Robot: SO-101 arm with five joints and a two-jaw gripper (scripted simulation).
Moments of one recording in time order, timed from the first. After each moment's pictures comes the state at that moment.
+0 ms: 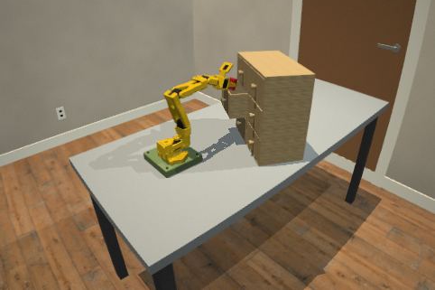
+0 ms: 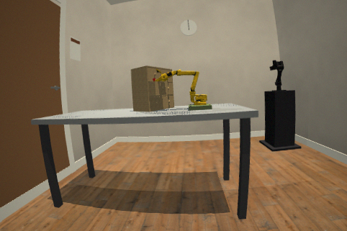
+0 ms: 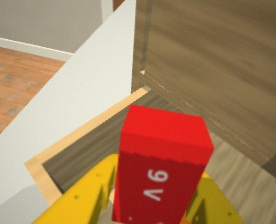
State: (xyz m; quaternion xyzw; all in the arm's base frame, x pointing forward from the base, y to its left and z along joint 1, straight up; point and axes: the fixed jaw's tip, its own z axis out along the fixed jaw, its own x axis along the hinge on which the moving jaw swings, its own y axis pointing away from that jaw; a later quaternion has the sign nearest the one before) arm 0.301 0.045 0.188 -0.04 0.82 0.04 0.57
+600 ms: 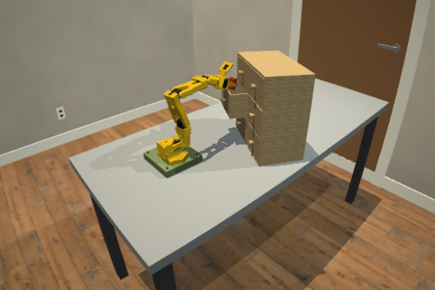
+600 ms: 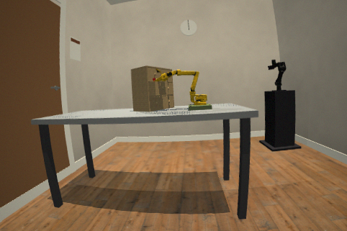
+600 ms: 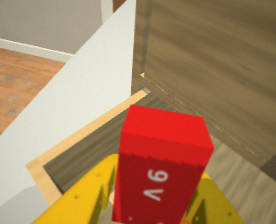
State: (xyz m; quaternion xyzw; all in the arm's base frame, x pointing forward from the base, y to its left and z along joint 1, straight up) arm 0.301 0.045 0.189 -0.04 0.82 0.04 0.57
